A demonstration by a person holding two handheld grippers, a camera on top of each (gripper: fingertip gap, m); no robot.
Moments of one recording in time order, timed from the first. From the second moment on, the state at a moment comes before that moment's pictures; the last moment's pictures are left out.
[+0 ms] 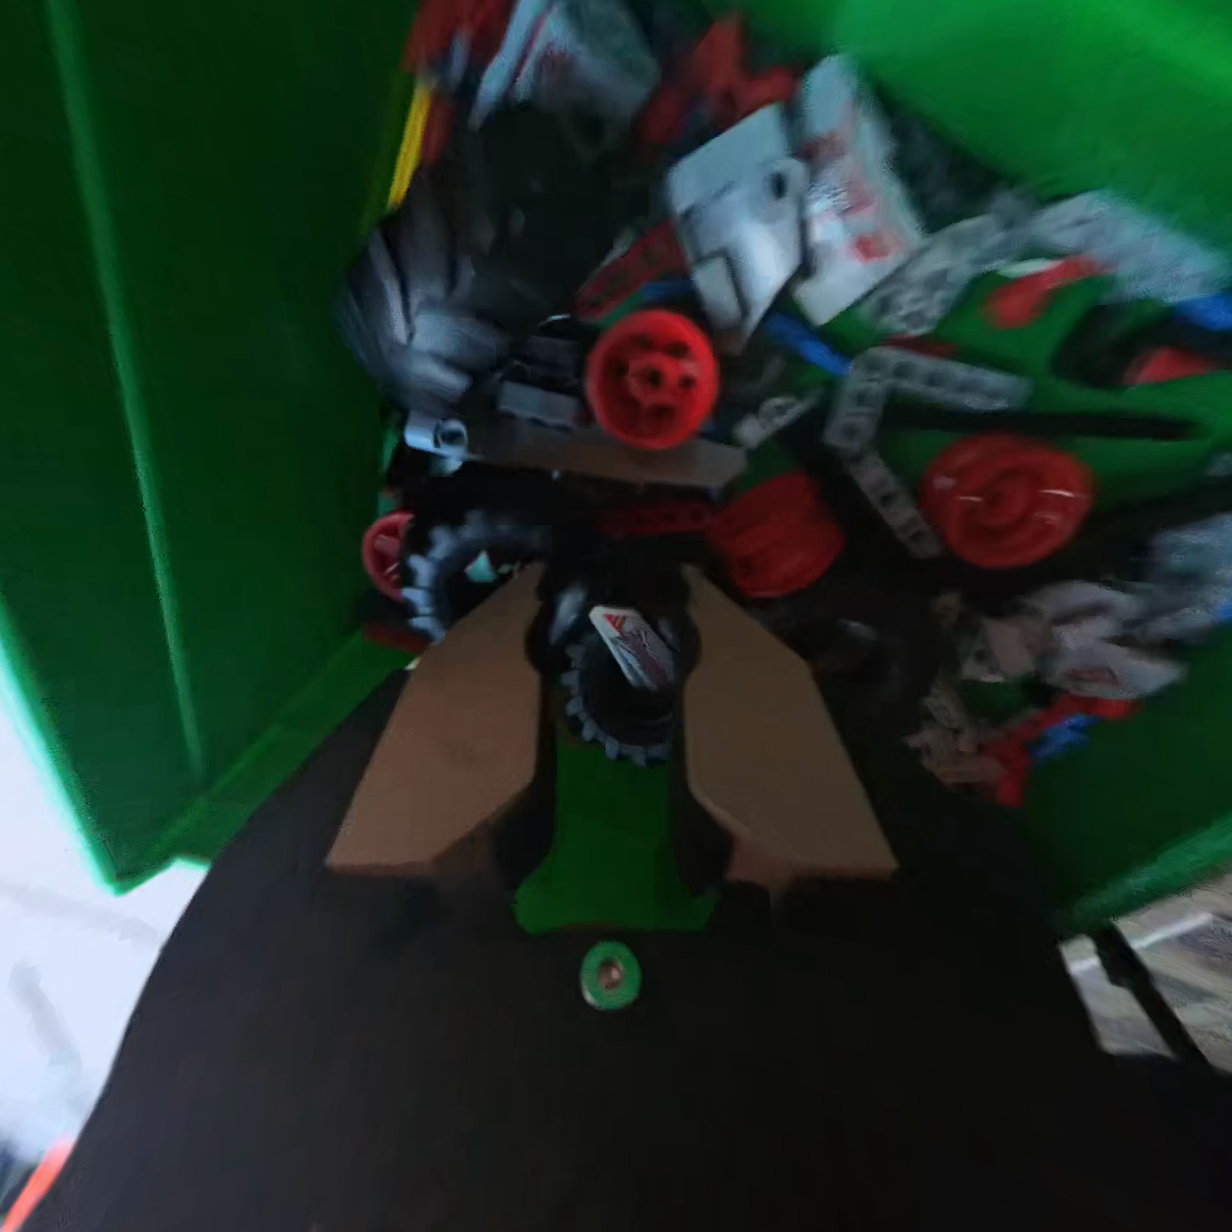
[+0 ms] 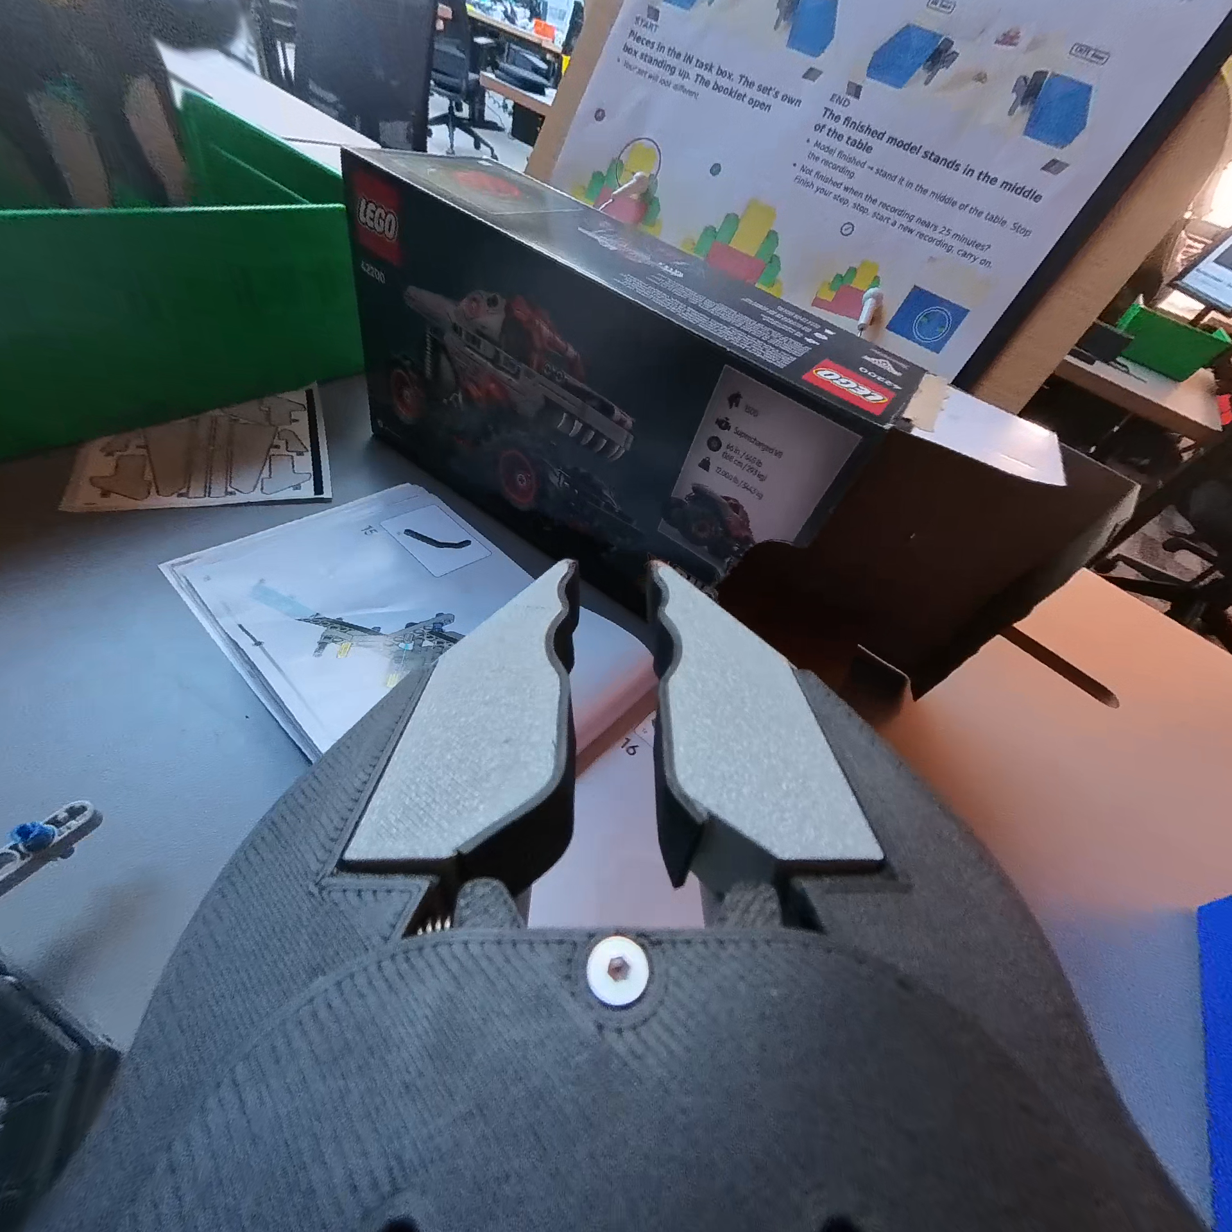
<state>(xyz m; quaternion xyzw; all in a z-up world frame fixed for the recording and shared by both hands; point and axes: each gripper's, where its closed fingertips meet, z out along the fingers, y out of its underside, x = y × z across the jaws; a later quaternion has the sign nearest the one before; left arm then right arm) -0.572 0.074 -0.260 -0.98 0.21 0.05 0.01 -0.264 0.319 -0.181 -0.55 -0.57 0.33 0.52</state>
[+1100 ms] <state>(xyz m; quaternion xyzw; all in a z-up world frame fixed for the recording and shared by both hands) -0.547 0.128 -0.150 -0.93 0.22 0.02 0.31 -0.266 0.343 -0.217 -0.59 -0.57 0.29 0.49</state>
